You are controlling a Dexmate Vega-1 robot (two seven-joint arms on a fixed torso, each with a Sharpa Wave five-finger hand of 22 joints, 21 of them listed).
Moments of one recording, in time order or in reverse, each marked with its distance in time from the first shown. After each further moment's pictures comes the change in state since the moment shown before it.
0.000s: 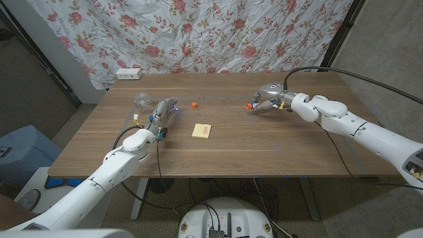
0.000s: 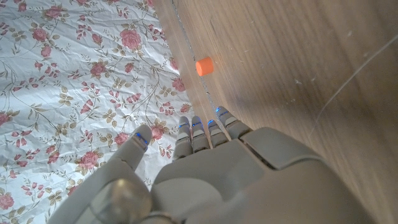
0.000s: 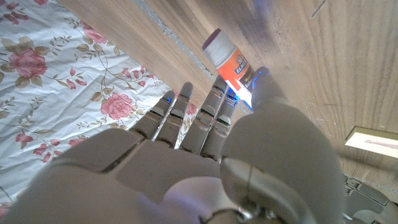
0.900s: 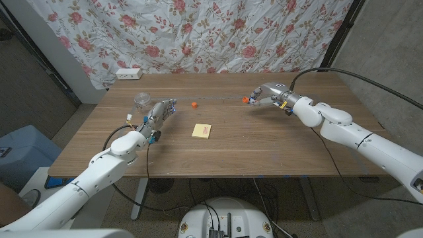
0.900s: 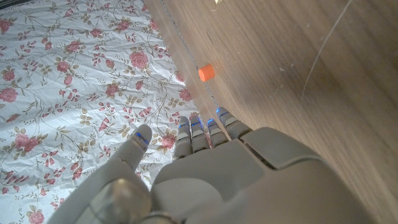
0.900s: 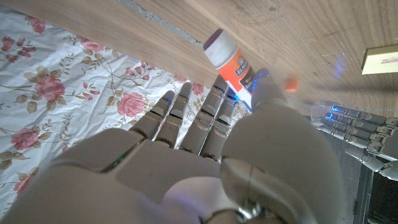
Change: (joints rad) left arm 0.063 0.109 -0.031 -0.048 0.031 -0.047 -0.091; left_hand 0.000 0.000 0.003 0.003 0.000 -0.007 -0.022 -0.004 -0.003 0.007 -0.022 0.000 0.000 0.007 -0.015 0.000 0.000 -0.001 -0.017 0.000 0.000; right arm -0.156 0.001 0.130 -0.135 0.210 -0.081 -0.039; right_hand -0.013 0.013 -0.018 0.001 0.001 0.000 0.000 -0.014 -0.005 0.000 0.000 -0.007 0.001 -0.013 0.002 0.007 0.000 -0.004 0.004 0.000 0.000
